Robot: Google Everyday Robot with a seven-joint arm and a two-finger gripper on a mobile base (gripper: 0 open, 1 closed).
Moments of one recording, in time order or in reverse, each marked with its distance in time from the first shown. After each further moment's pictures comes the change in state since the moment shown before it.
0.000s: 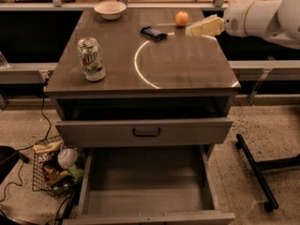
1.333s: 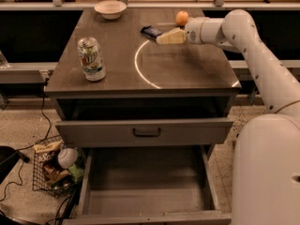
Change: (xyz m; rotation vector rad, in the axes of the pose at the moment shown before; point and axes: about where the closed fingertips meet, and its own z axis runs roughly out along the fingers) arm 0.055 0.006 0.163 -0.157 -0.026 0.096
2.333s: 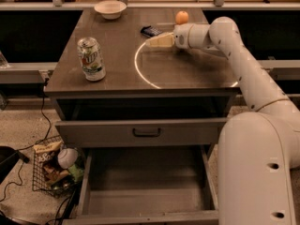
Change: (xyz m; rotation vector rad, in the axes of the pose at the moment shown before) arm 0.014 0.025 0.047 -0.091 -0.022 0.095
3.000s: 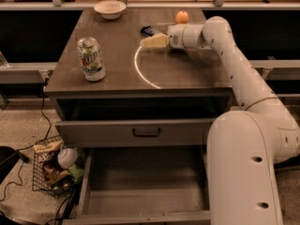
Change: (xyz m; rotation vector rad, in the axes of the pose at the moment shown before) arm 0.002 0.010 0.023 -0.047 0.006 0.006
